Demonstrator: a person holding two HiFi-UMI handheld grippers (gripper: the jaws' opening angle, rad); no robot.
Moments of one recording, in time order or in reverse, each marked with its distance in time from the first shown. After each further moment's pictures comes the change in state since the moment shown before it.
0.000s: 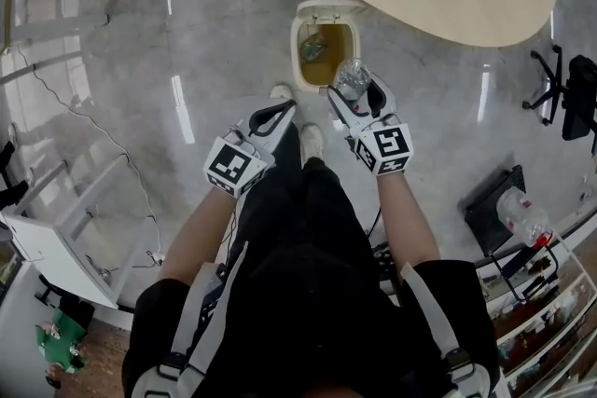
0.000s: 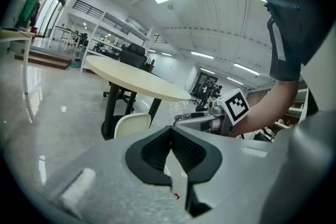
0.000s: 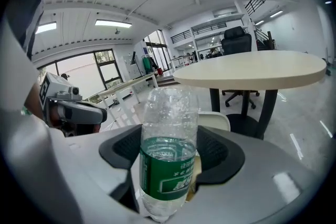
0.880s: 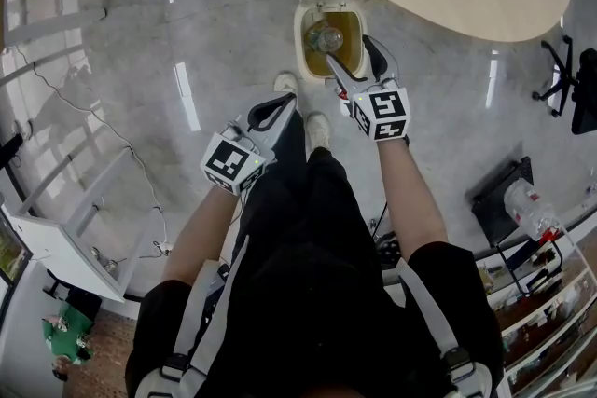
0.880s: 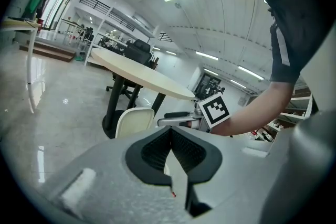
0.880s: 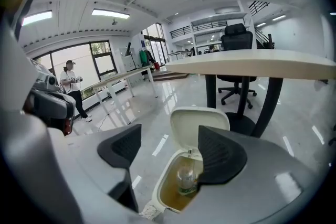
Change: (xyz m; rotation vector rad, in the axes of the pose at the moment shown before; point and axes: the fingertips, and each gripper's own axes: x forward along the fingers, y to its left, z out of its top) left arm 0.004 0.011 -0.014 -0.068 0.020 0.009; right arm 0.059 -0.034 -0.012 -0.035 0.057 -0.051
